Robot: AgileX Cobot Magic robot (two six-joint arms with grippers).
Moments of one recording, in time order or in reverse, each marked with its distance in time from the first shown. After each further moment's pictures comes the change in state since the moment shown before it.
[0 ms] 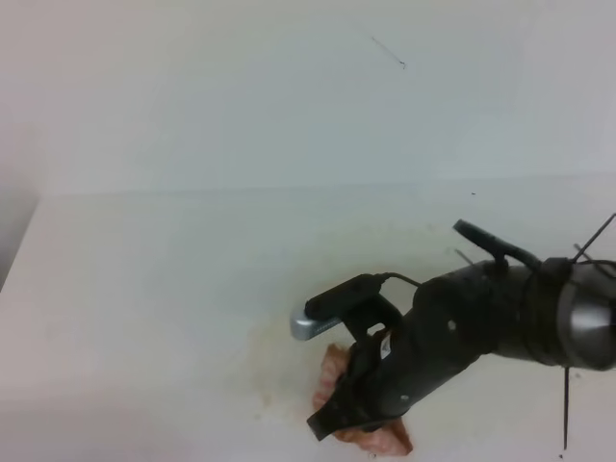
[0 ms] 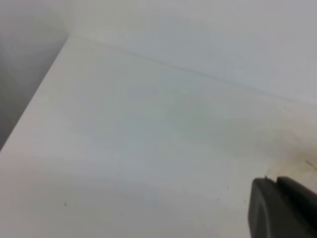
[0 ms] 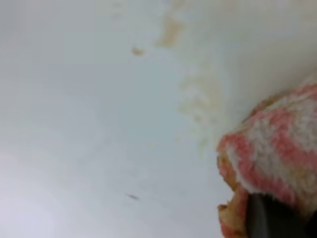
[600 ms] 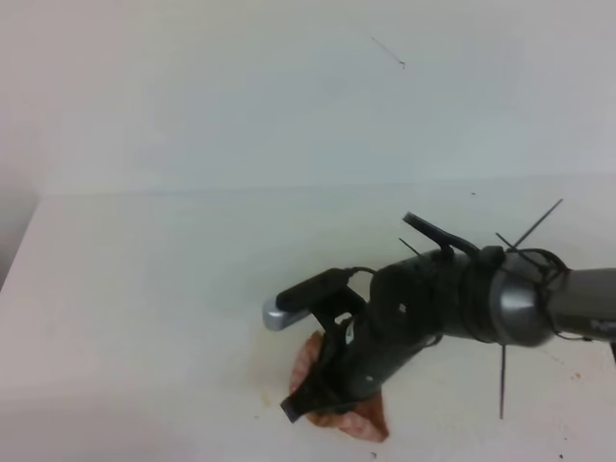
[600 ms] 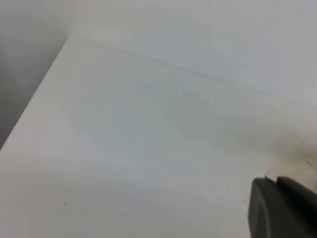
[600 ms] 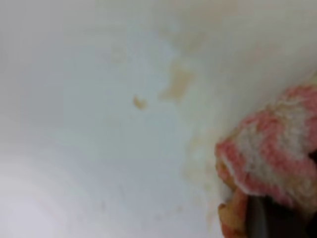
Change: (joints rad) left arm 0.000 0.000 -0.005 0.000 -0.001 0.000; right arm 0.014 0.133 -0.170 0.007 0.033 -0.028
